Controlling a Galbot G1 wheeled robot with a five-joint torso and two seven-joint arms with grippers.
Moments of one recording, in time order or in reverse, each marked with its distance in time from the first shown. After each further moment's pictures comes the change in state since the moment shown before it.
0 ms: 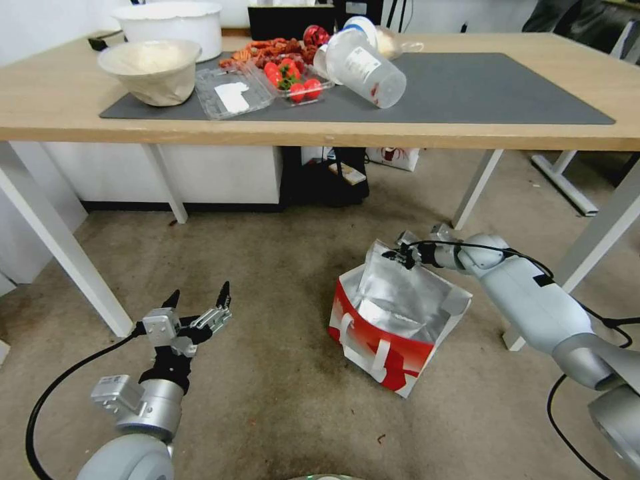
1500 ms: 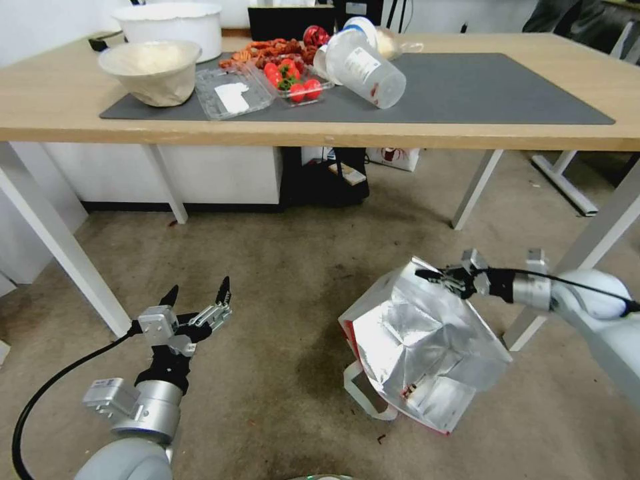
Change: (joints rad) left arm 0.020 -0.007 0.021 -0.046 0.010 -0.013 0.001; right arm -0.701 -0.397 0.517 0.722 0.478 0.007 -0.045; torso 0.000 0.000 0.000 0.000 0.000
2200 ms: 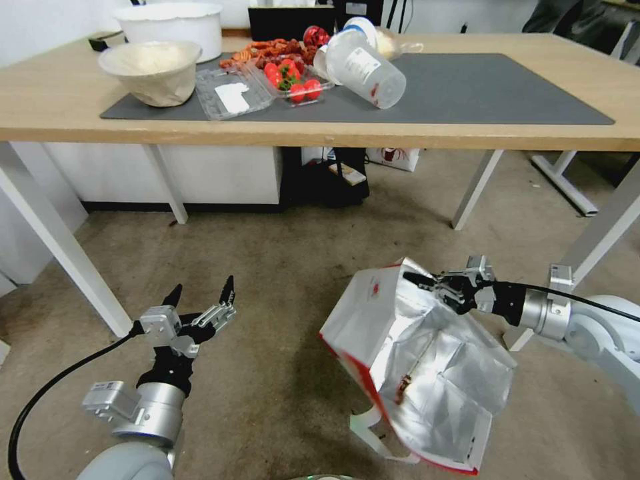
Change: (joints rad) left arm 0.018 -0.004 -0.005 -0.034 -0.005 0.006 -0.003; right arm -0.170 -0.082 0.118 0.328 0.145 -0.056 0.017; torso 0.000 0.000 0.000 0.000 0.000
